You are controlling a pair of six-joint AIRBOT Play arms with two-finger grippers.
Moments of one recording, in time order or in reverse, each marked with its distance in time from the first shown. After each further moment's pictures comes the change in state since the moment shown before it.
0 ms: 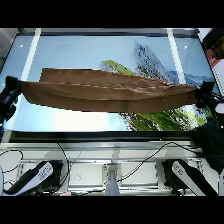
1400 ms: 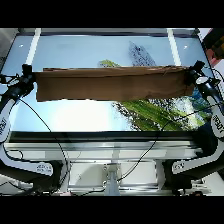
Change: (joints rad) left arm -0.121 -0.511 0.389 -0.028 0.190 -0.246; right arm 0.113 -0.665 0.507 0.052 -0.283 0.393
